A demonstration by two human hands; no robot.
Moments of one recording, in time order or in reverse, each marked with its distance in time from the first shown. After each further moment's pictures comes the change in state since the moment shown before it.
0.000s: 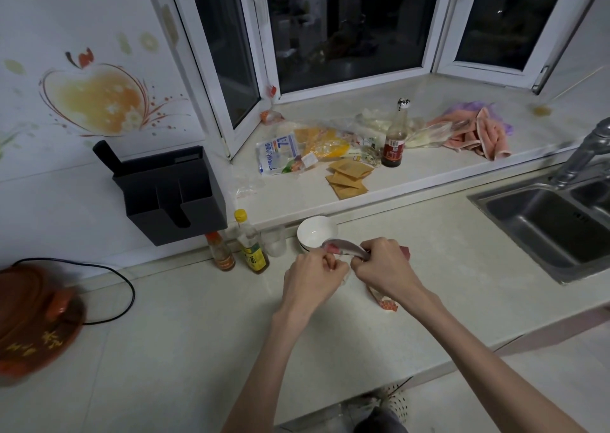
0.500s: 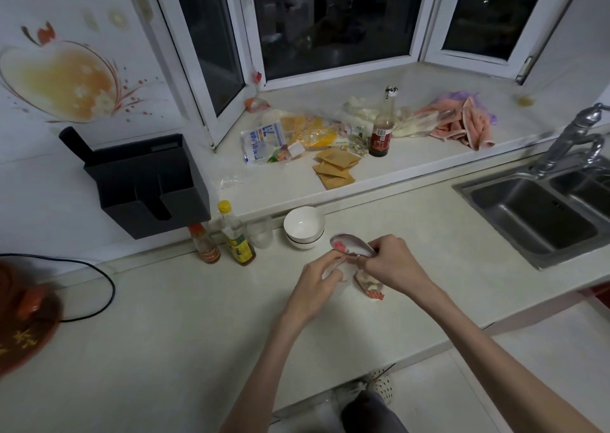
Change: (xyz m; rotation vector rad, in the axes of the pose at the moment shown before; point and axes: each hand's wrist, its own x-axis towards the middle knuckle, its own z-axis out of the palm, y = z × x) left_hand -0.016 0.001 0.027 -0.640 -0.291 0.138; right_hand -0.005 0.028 -0.019 0.140 -0.137 0.115
